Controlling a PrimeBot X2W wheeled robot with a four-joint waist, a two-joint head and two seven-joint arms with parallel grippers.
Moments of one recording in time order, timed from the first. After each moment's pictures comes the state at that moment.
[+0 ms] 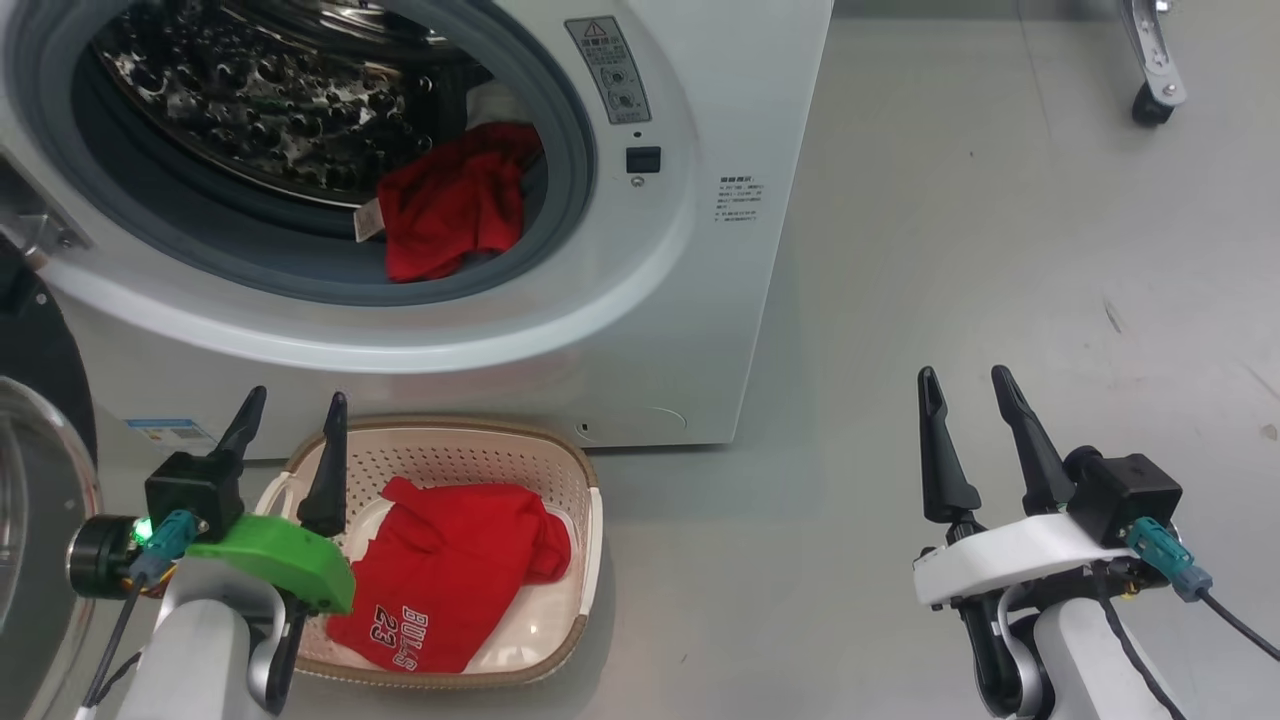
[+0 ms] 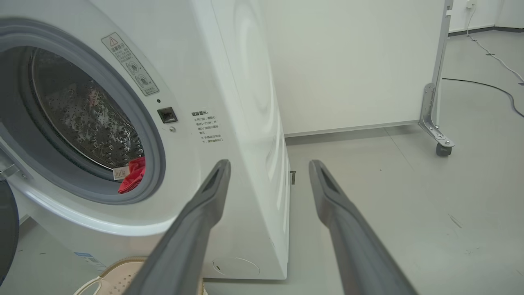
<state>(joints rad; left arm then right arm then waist) -0.32 0.10 -0.10 0.54 -0.23 -0.12 -0.25 -0.12 -0.06 0.23 0.17 0.42 0.05 -0.25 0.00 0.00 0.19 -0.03</state>
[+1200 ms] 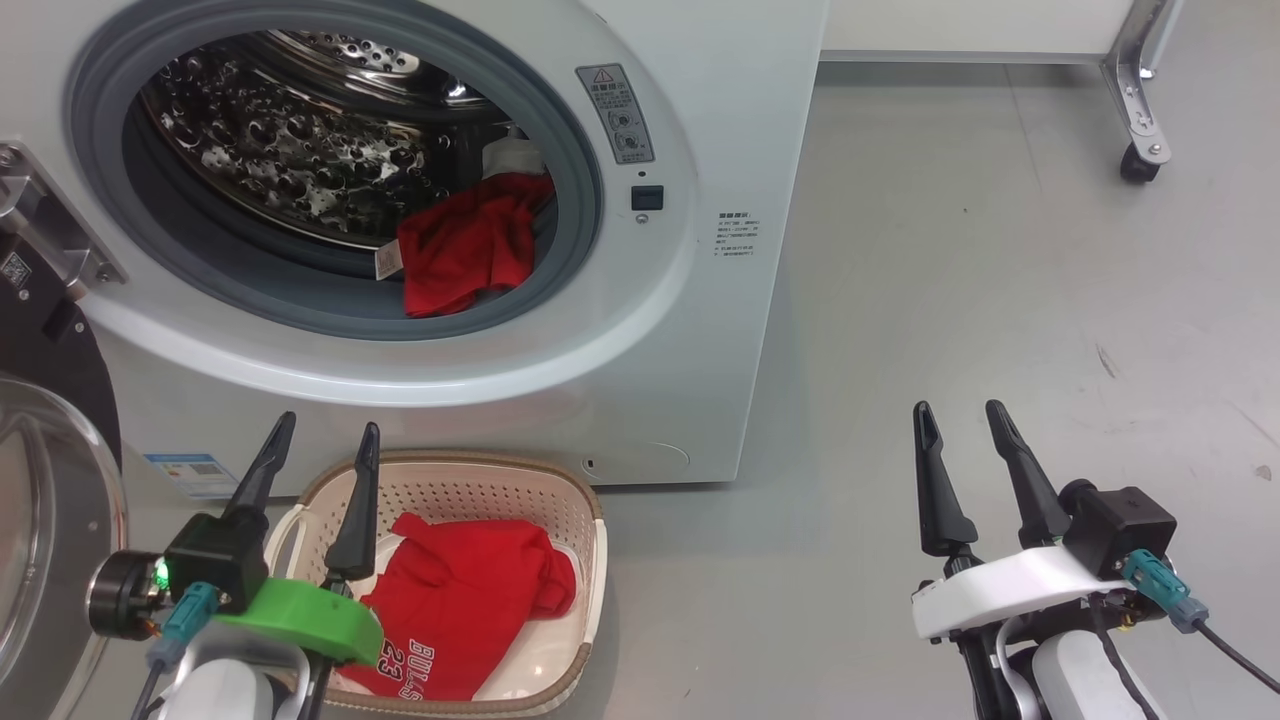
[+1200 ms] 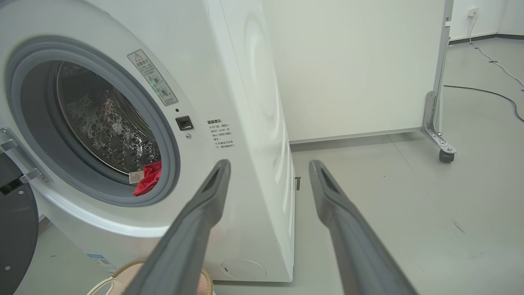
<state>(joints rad) -0.14 0.07 -0.09 0.25 -0.20 -0.12 -0.25 -0.05 -0.06 0.23 0.15 0.42 0.06 -0.25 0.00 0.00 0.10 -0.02</state>
